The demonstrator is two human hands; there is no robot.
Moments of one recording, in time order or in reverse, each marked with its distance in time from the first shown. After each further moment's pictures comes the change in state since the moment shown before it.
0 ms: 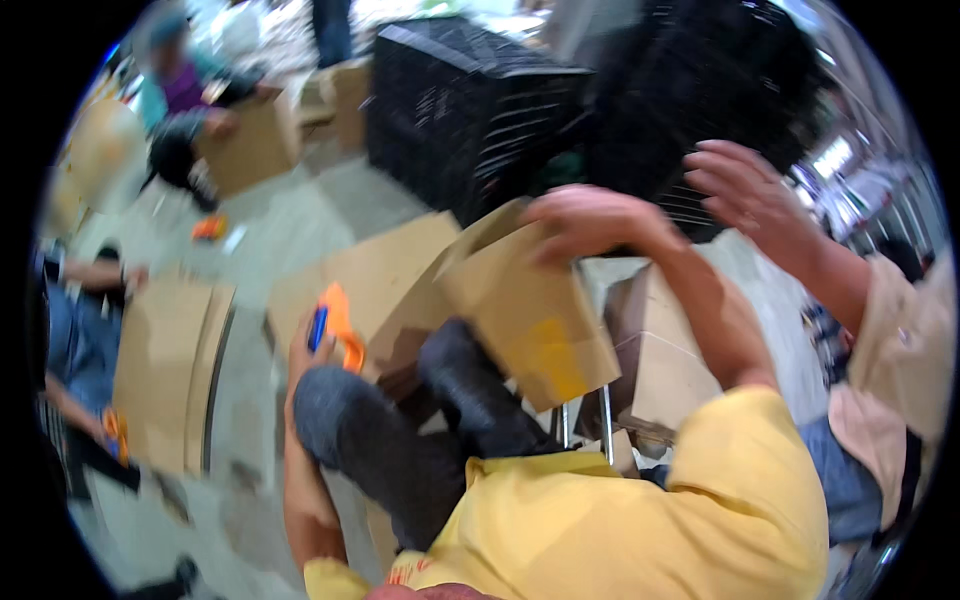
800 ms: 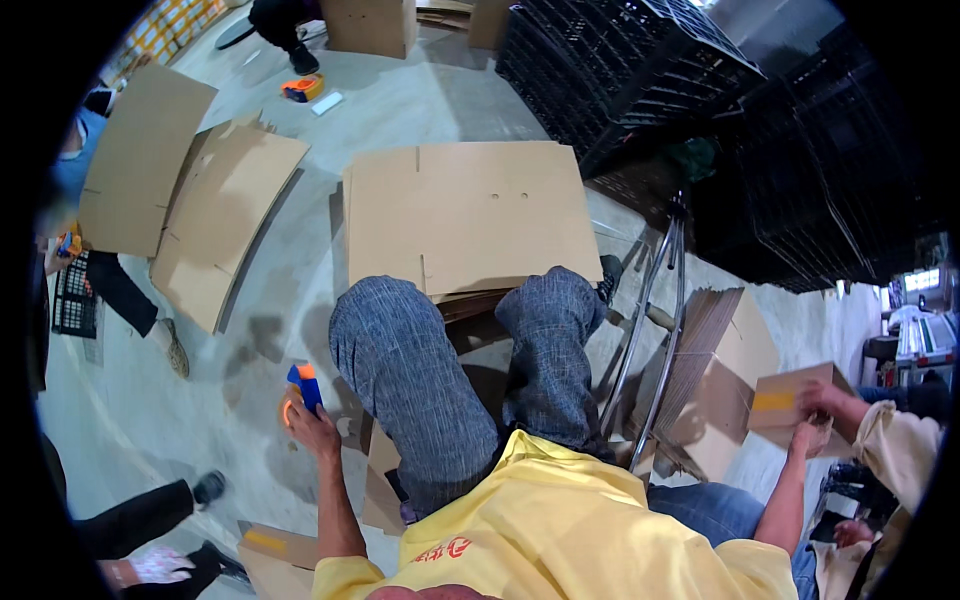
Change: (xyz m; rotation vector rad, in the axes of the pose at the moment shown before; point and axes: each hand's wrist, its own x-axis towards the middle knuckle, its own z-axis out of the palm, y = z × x) left_hand -0.336 -0.111 -0.038 1.071 0.554 -0.645; right_hand -0.428 0.211 0.213 -0.423 0.701 1.521
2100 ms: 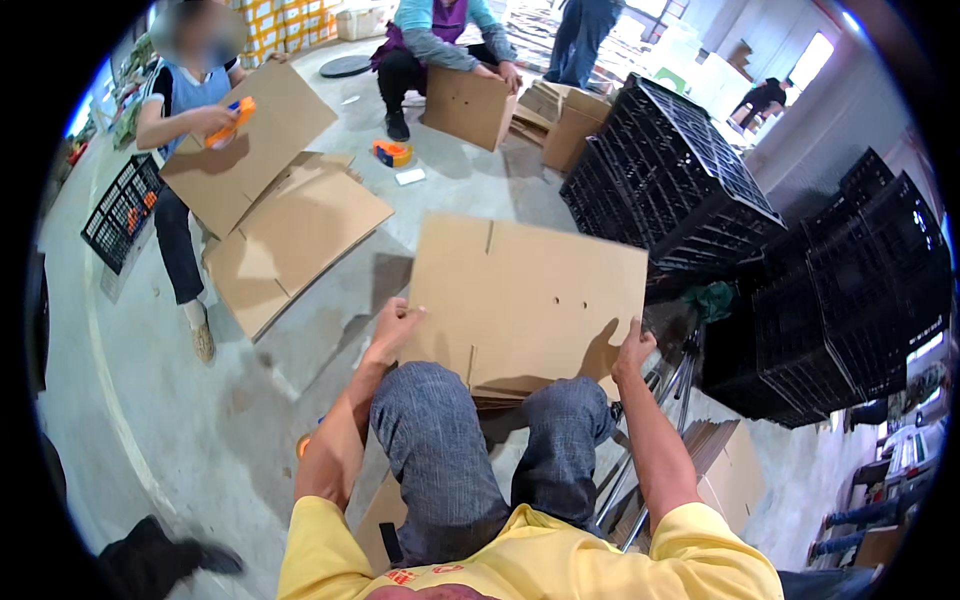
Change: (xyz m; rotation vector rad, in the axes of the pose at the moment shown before) left_hand 0.213 0.226 -0.012 -1.117 -0.484 -0.077; right_hand -0.262 -0.589 0.090 1.477 -0.808 0.298
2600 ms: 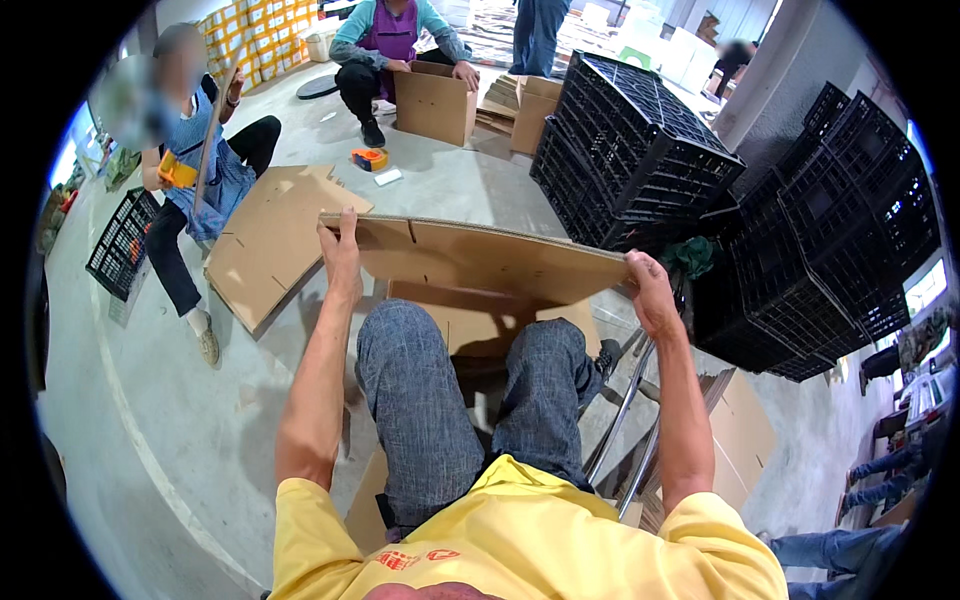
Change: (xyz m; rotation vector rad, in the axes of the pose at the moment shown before) left_hand -0.075 0.160 -0.016 -0.374 0.309 0.575; right_hand -0.078 -0.207 -0.107 0.287 -0.913 -0.085
